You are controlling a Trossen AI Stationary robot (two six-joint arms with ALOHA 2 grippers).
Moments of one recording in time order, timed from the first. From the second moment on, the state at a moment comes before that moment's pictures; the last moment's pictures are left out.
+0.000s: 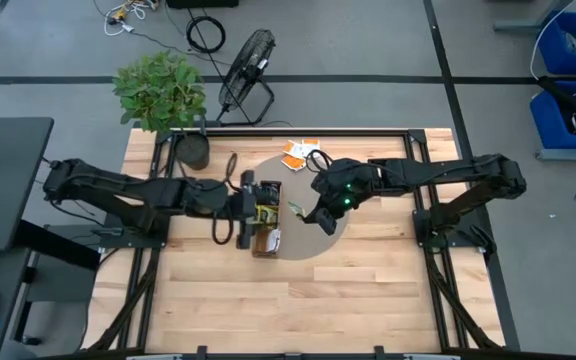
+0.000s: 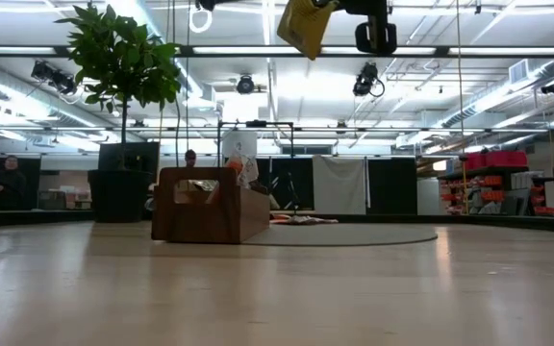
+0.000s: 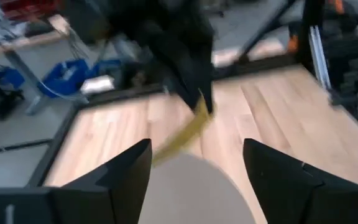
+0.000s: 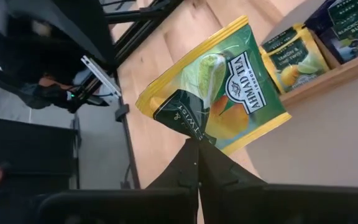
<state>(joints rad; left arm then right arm) -0.17 1.26 1.04 -0.10 -0.22 0.15 0.02 1.44 1.29 -0.53 -0.26 0.72</state>
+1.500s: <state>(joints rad) -0.16 1.52 1.34 -0.36 -0.16 0.25 0.02 1.44 1.29 -0.52 -0.38 0.75</state>
